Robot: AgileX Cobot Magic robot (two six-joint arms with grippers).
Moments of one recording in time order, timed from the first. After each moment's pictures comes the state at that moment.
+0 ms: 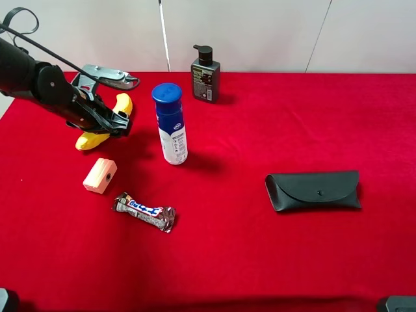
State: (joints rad) left arm -0.24 1.97 -0.86 0.00 -0.08 0.03; right arm -0.08 -0.01 -0.50 -0.09 1.04 0.16
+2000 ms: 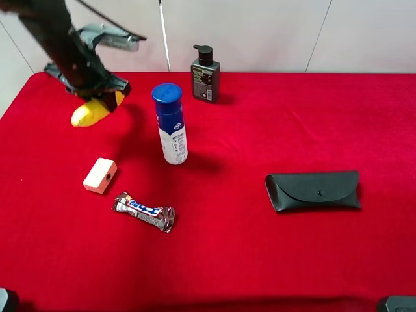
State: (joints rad) left arm -0.29 1.89 -1.27 0.03 0.67 0.03; right arm -0.08 -0.01 -0.50 -0.09 1.04 0.16
